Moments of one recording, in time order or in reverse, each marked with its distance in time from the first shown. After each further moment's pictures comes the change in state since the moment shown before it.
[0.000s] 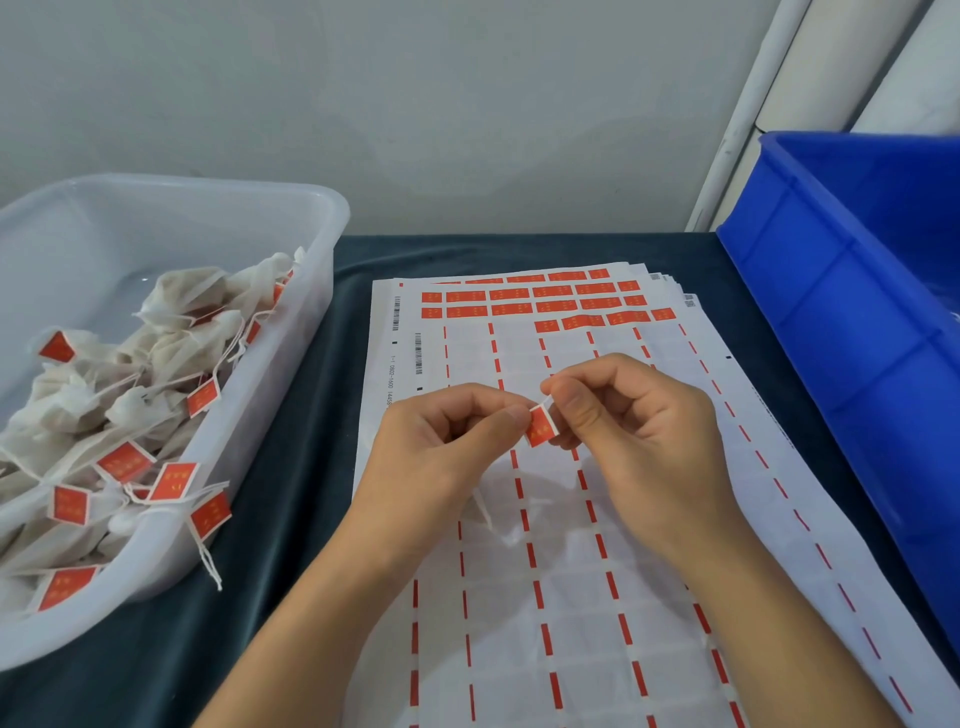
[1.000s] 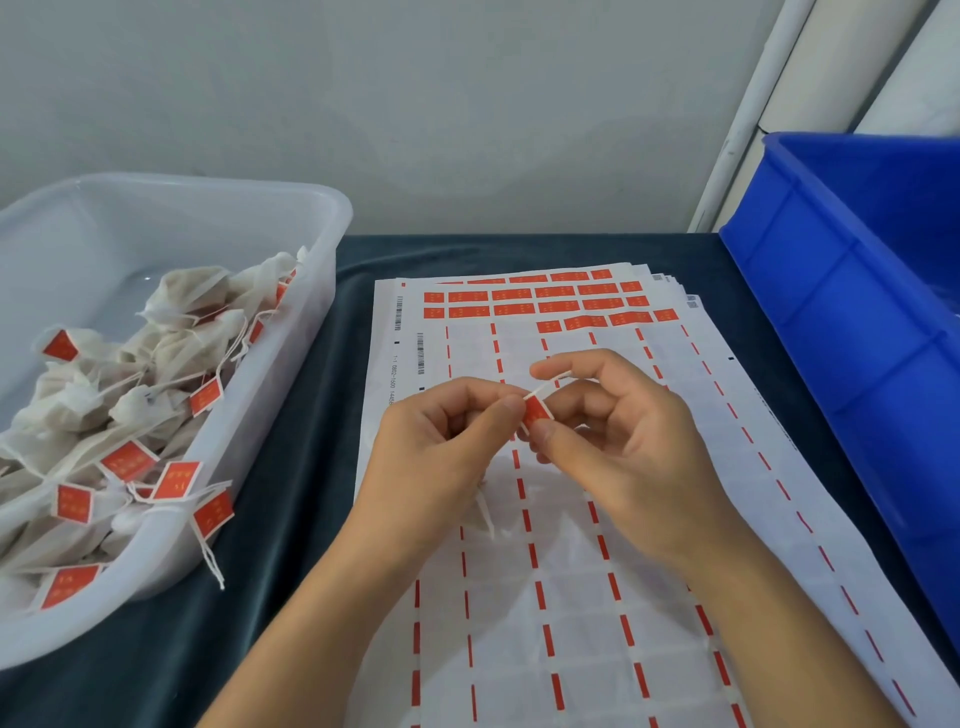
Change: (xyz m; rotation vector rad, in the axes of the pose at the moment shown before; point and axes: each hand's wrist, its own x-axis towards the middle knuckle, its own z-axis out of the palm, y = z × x) left_hand 0.004 -0.005 0.002 -0.015 0.058 0.002; right_hand 0.000 0.004 -0.002 0.041 -0.196 0.016
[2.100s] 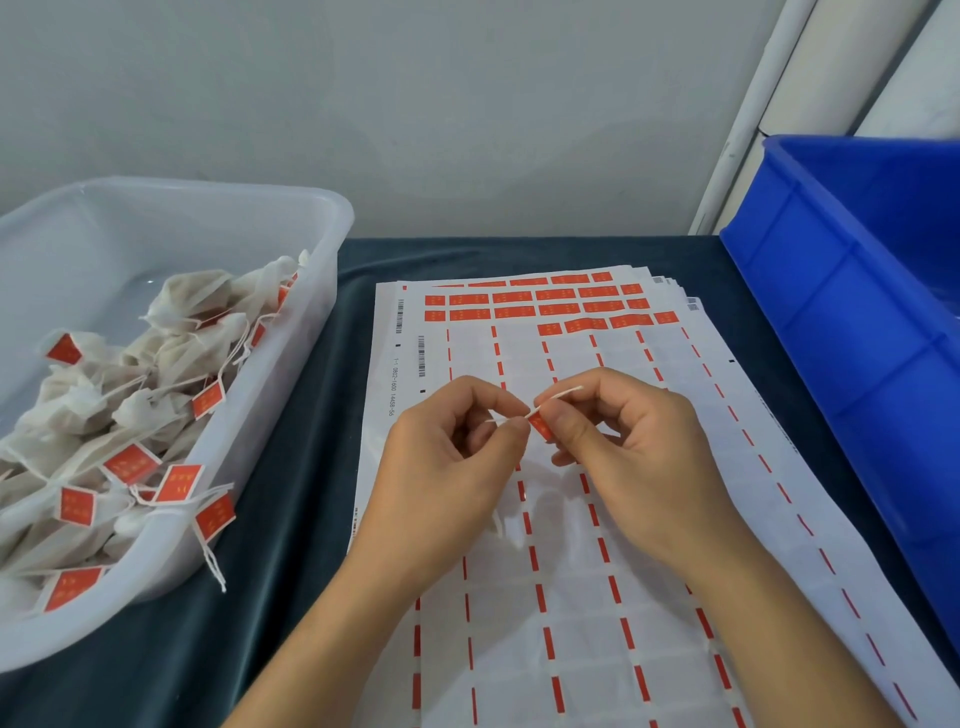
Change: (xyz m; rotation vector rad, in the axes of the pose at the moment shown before) left_hand 0.000 -0.016 0.002 0.170 0.055 0.117; right_hand 0.002 0.002 0.001 -0.163 0.105 0.038
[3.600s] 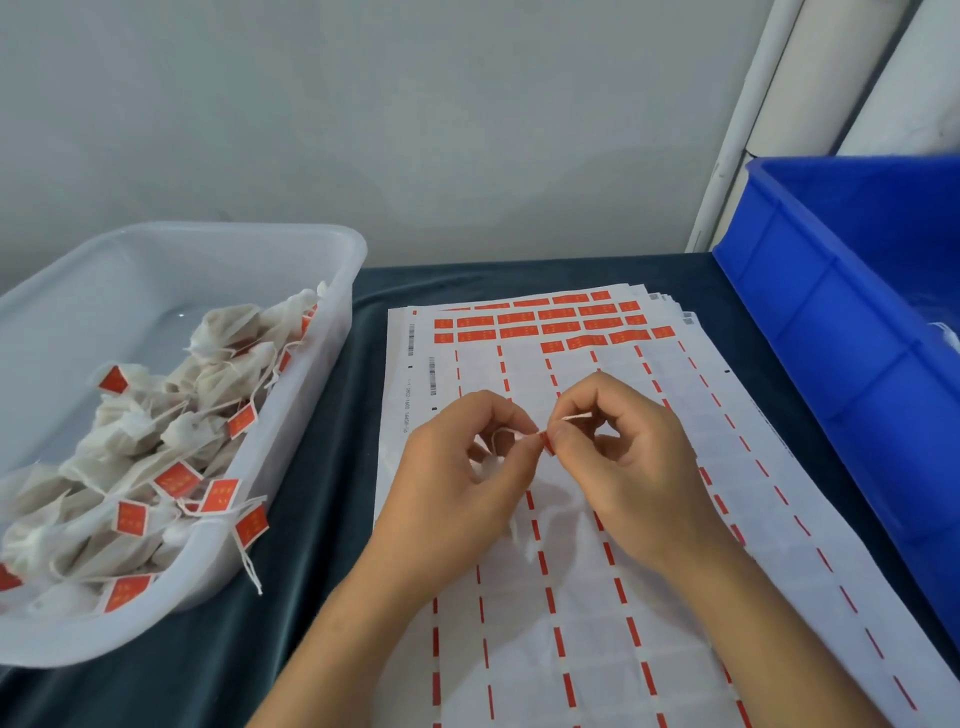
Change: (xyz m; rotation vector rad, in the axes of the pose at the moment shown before) left_hand -0.004 0.006 -0.008 0.186 -0.078 0.138; right_hand -0.004 0.003 0.003 0.034 0.018 -0.115
